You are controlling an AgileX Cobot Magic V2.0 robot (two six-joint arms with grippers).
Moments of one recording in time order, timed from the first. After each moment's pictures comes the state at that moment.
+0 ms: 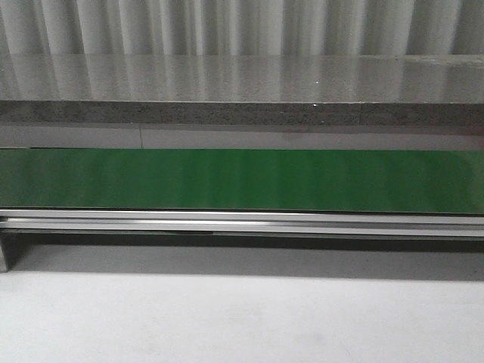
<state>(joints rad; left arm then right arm) 0.35 2.21 -1.86 0.01 1.12 -0.41 0.05 0.25 -0.54 0.07 0.65 -0.05</state>
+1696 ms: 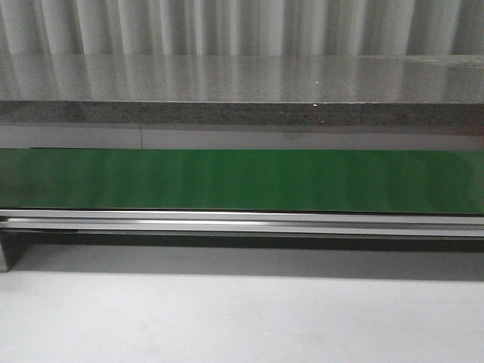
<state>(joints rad) 0.06 1.58 -1.31 0.00 0.98 -0.07 0.05 0.25 -0.54 0.07 0.65 -0.05</state>
